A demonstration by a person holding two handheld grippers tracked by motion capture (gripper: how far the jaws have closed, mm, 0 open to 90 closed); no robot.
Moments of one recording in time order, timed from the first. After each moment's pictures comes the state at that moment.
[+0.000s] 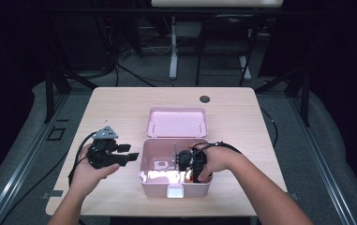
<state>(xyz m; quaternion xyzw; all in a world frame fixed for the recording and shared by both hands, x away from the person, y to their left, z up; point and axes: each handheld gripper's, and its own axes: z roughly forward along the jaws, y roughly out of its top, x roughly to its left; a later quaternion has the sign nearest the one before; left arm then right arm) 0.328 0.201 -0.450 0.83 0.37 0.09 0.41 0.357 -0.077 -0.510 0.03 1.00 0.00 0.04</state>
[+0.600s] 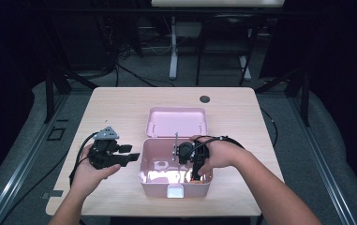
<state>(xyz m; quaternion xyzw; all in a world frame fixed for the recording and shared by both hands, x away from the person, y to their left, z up) 0.327 0.199 -0.449 0.83 0.36 0.08 0.41 0.354 -0.079 -0.466 0.05 1.00 0.03 0.07</state>
